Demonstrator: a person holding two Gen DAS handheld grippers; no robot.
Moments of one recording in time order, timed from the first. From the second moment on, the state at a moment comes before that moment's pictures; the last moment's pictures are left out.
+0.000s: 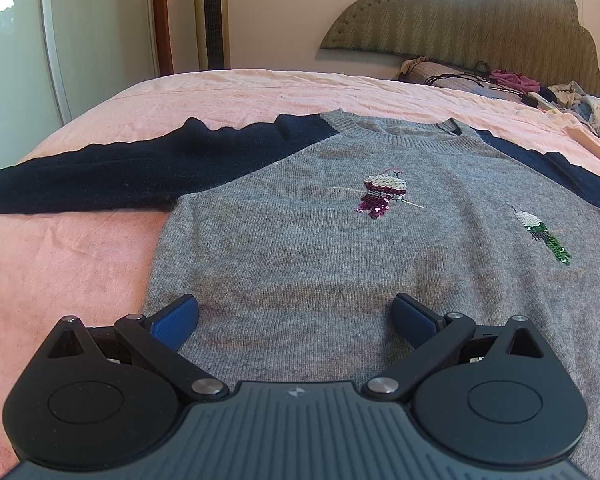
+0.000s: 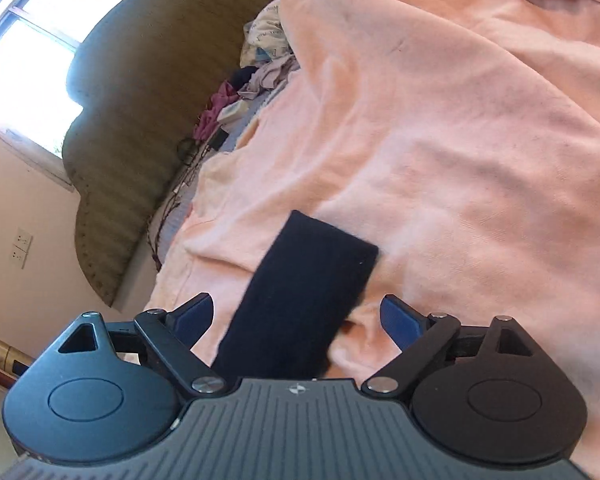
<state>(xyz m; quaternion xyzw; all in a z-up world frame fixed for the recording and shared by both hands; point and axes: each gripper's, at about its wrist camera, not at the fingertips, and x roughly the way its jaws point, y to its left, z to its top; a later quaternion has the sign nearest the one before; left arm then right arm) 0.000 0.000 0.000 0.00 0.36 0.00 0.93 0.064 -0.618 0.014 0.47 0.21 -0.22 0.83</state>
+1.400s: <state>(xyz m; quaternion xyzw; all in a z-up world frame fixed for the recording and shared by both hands) 0.102 0.015 0.025 -0.31 0.42 -0.15 0.84 0.051 -0.331 -0.005 0.49 0.22 0.20 0.82</state>
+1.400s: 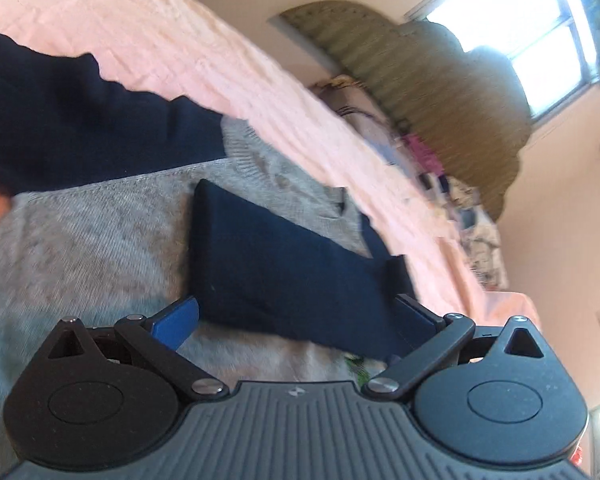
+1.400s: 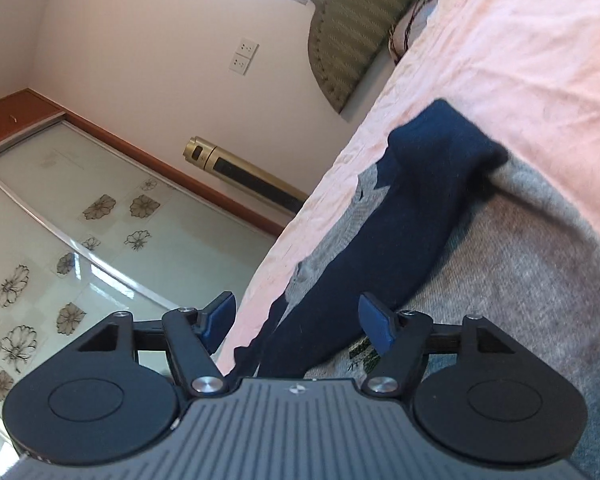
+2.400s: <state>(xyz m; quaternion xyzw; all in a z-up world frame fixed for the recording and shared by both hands) 0.130 0.040 0.032 -0.09 0.44 0.00 0.89 0.050 -0.328 0.001 0.48 0.21 0.20 0.83</state>
